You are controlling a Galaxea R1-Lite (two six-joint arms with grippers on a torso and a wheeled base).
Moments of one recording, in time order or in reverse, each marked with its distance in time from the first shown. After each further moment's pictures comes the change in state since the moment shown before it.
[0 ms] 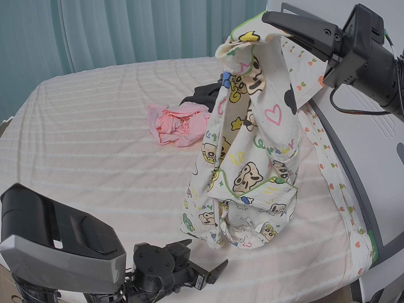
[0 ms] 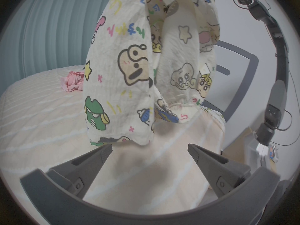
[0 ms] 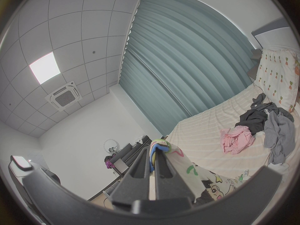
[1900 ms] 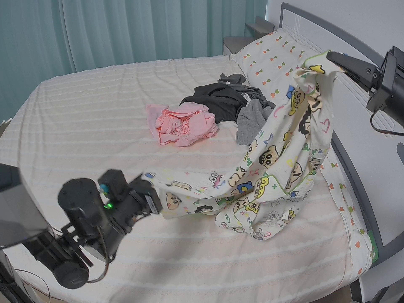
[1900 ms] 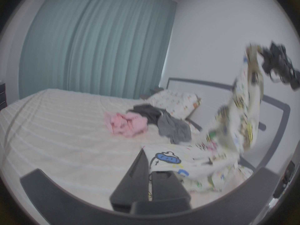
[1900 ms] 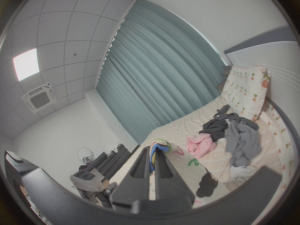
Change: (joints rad) left arm 0.271 -0.319 -0.083 0.000 0.146 0.000; right arm -0.297 -0.155 0.208 0.000 0.001 0.000
